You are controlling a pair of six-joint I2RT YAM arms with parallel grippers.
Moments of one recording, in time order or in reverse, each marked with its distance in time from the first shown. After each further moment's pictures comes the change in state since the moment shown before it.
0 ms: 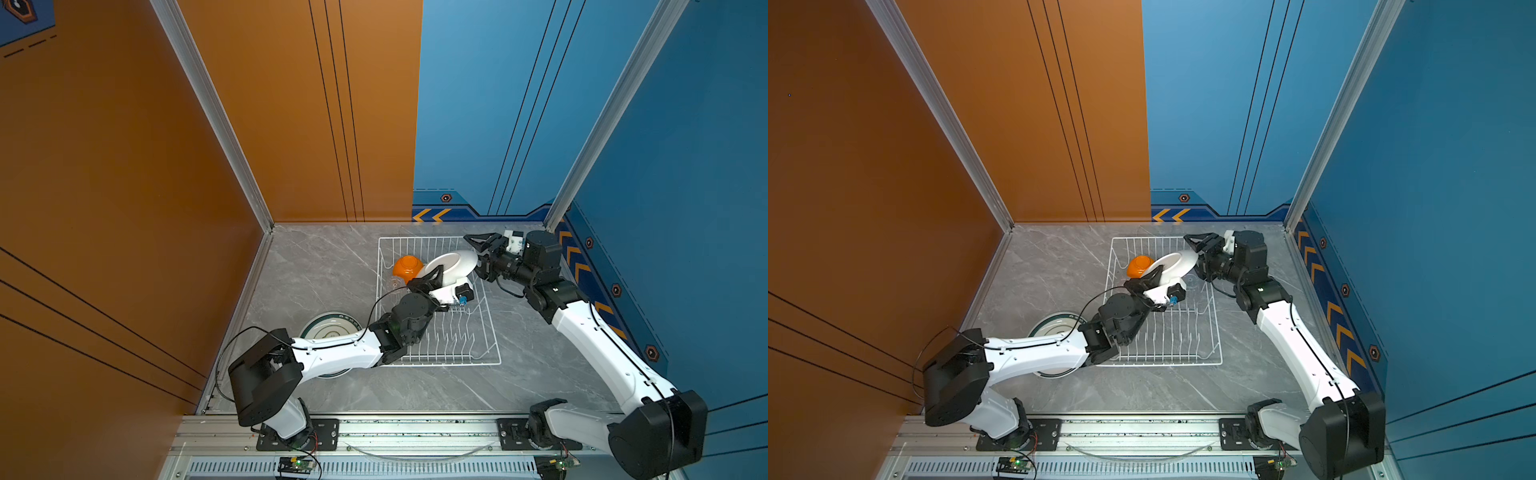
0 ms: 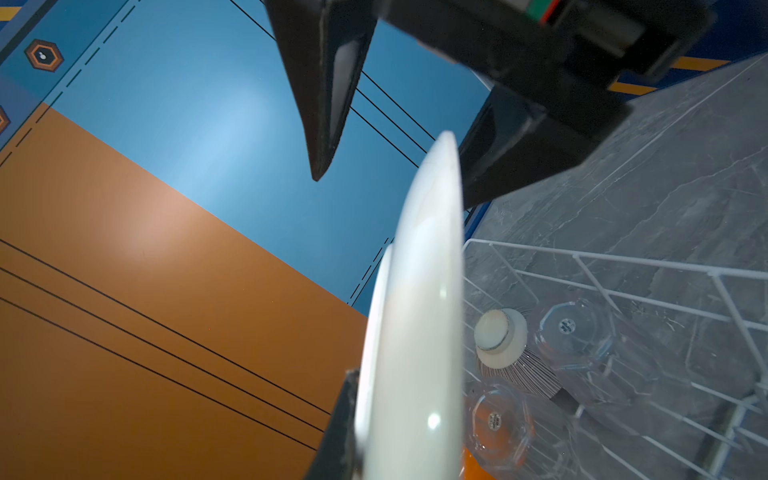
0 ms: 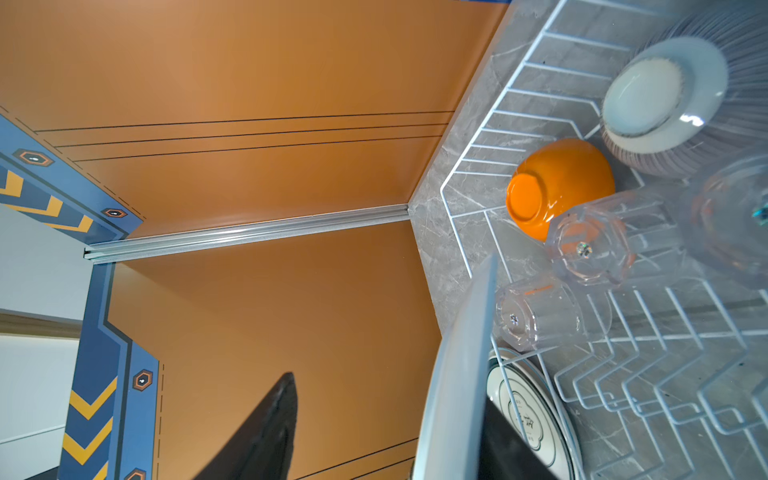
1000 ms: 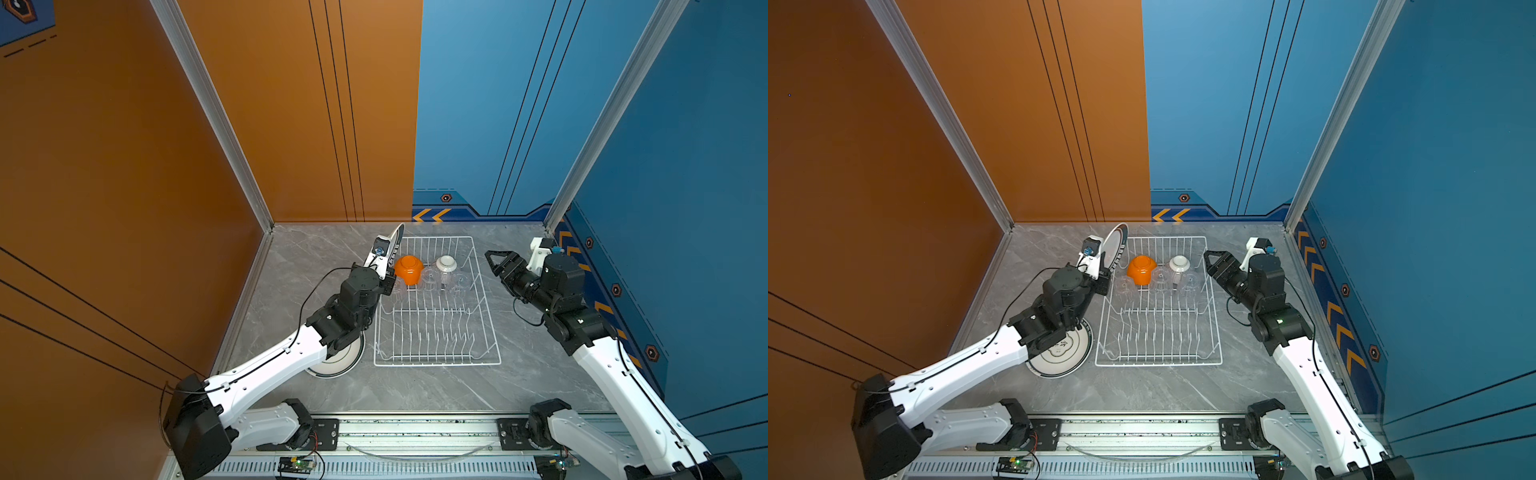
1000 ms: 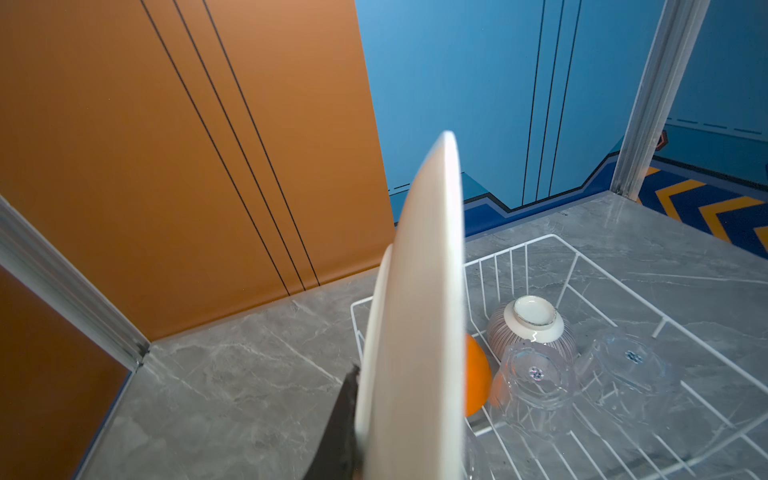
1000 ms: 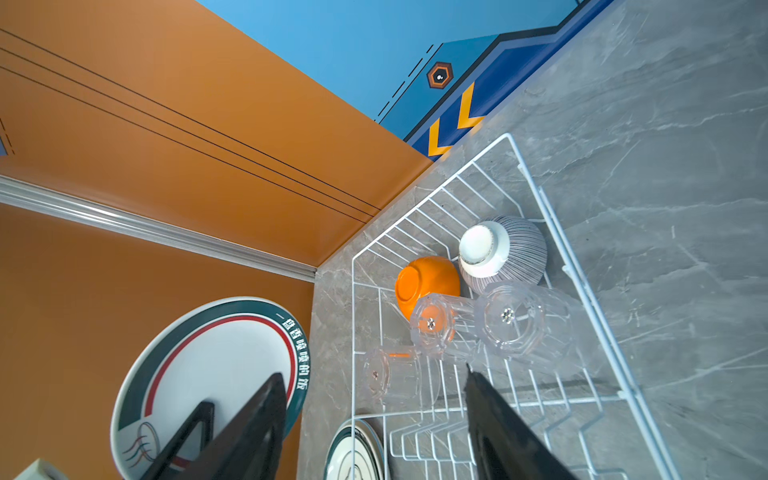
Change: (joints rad) left arm 0.285 -0.423 -0.008 -0.648 0.005 -0.864; right arm 0.011 -0.247 -0.113 -0.194 0.303 -0.515
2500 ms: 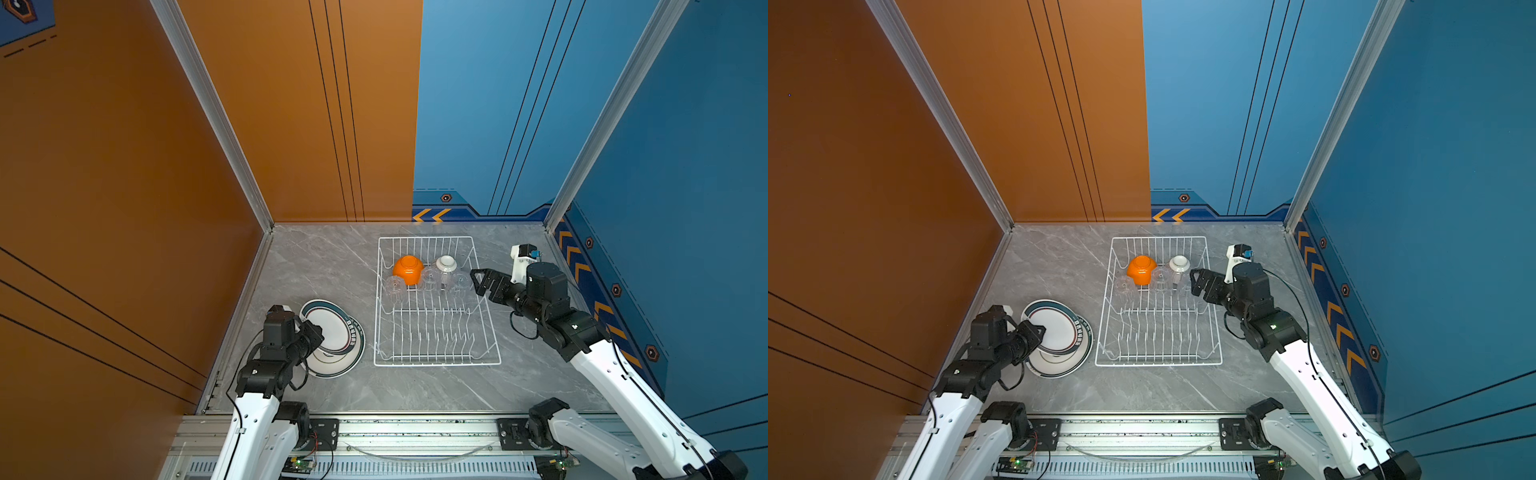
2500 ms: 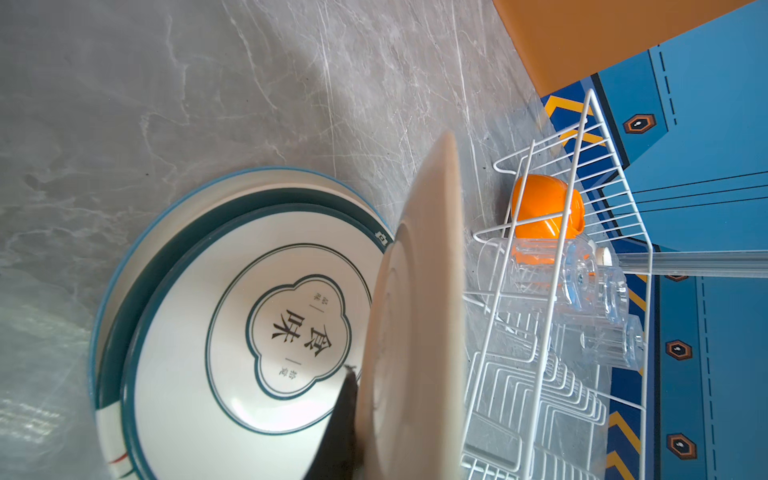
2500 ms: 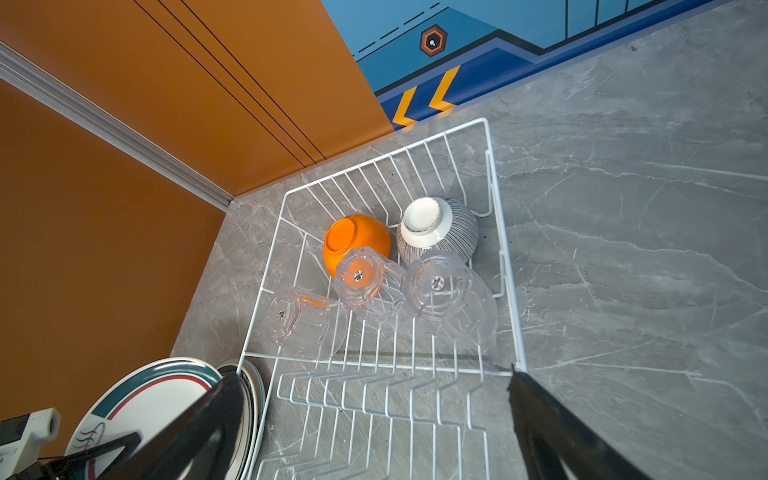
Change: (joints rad) left arm 0.743 -0.550 -0.408 -0.724 0.768 -0.845; right arm 0.122 -0.006 -0.013 -0.140 0.131 -0.339
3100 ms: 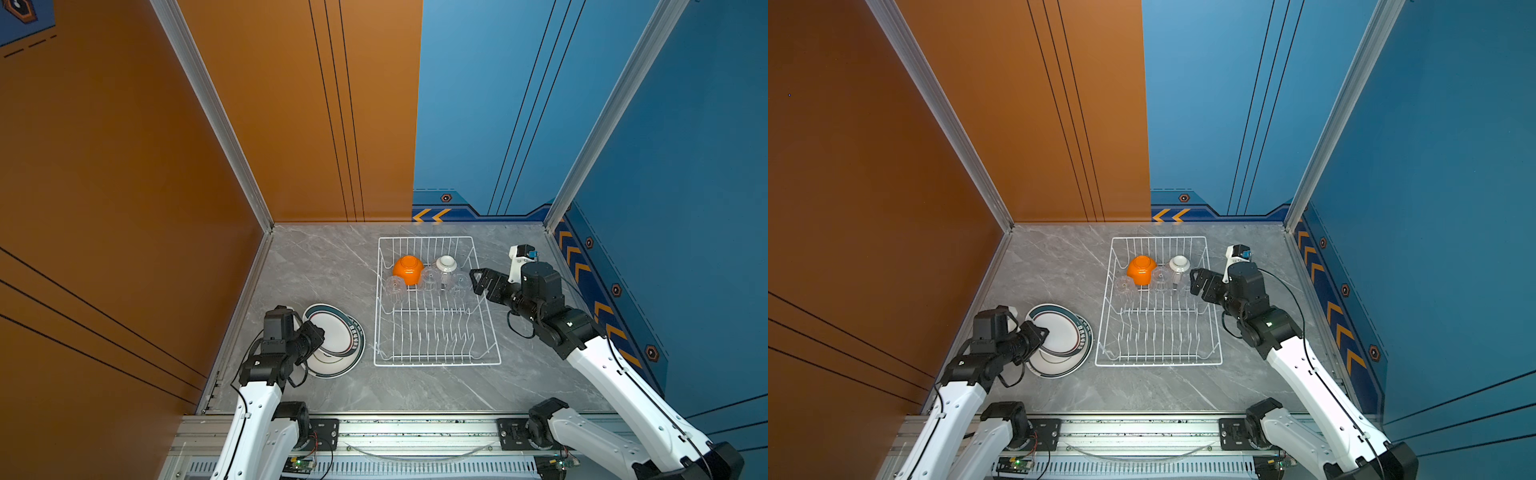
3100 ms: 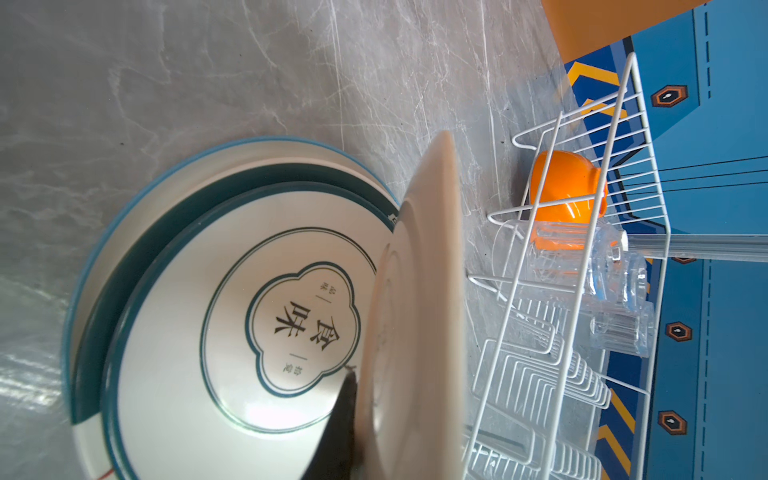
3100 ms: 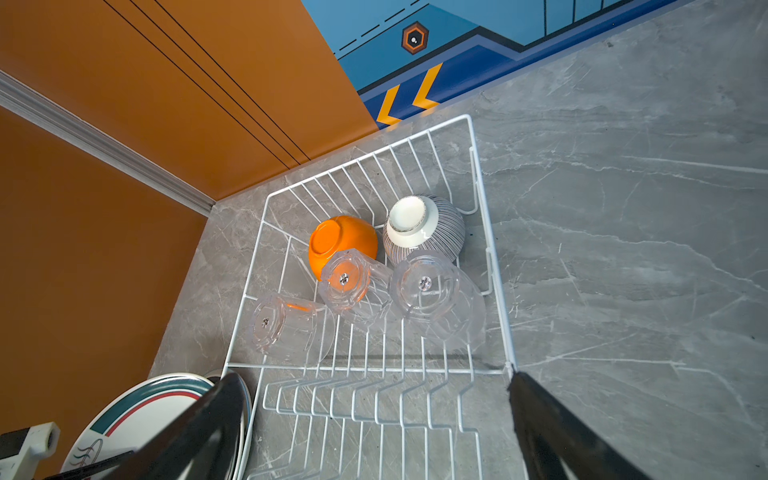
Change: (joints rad) left arm 0.068 0.082 -0.016 0.017 0.093 0.051; right arm 0.019 0.025 0.000 0.000 0.061 0.019
